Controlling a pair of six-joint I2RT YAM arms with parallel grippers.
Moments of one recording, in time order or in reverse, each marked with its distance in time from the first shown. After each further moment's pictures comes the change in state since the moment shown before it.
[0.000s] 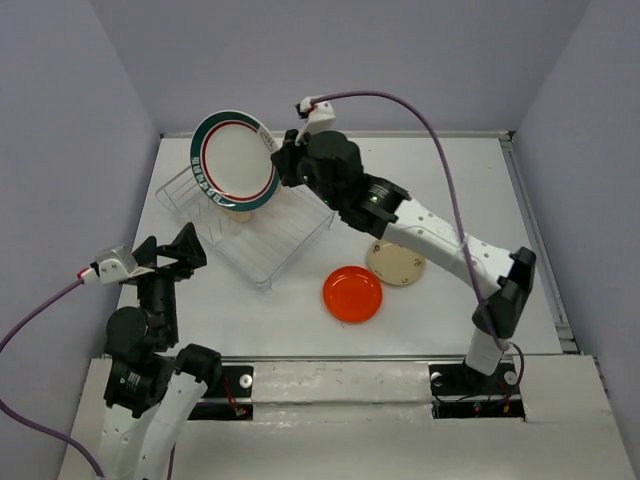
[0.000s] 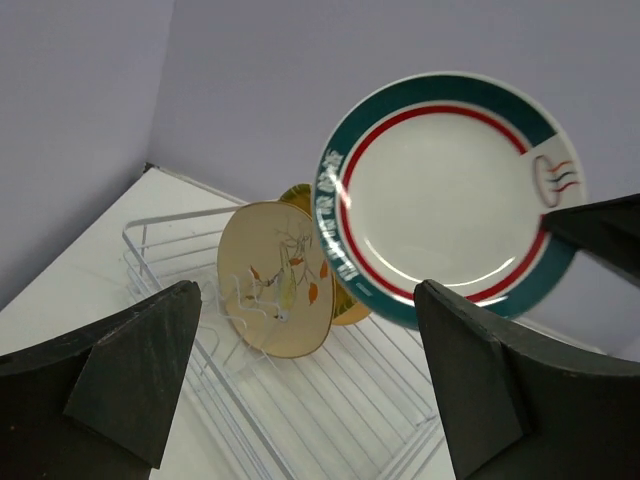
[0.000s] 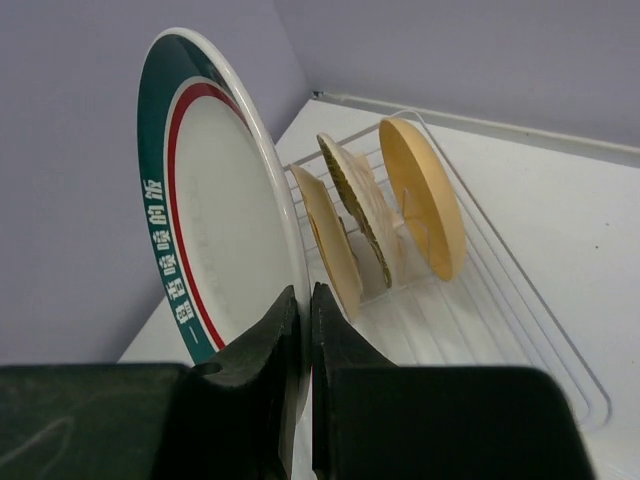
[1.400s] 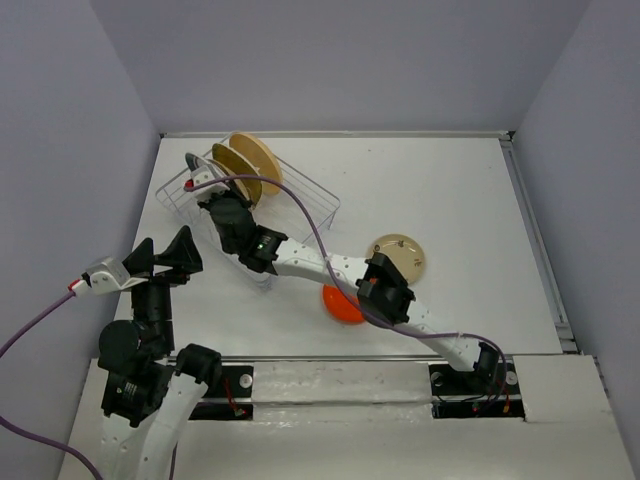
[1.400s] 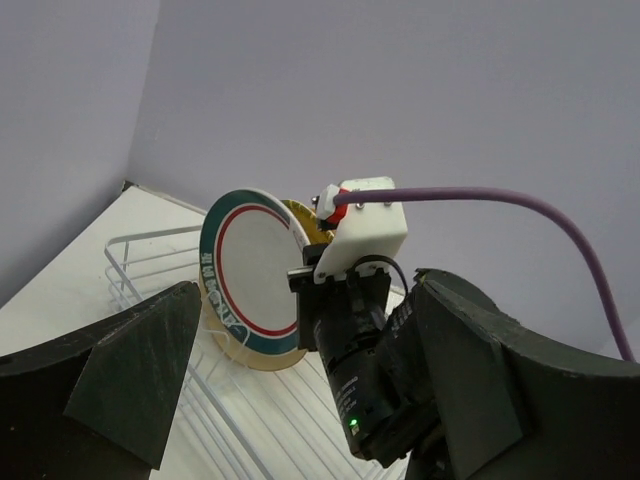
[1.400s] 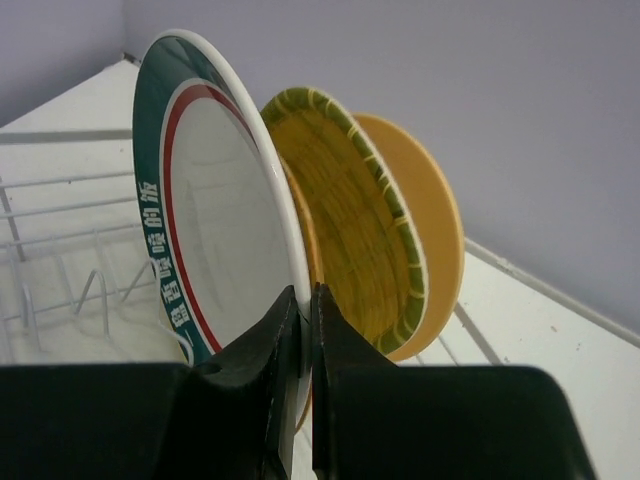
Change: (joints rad) left arm 0.000 -0.064 0.000 0.010 0.017 -0.003; right arm 0.193 0.867 0.610 0.426 0.515 -0.826
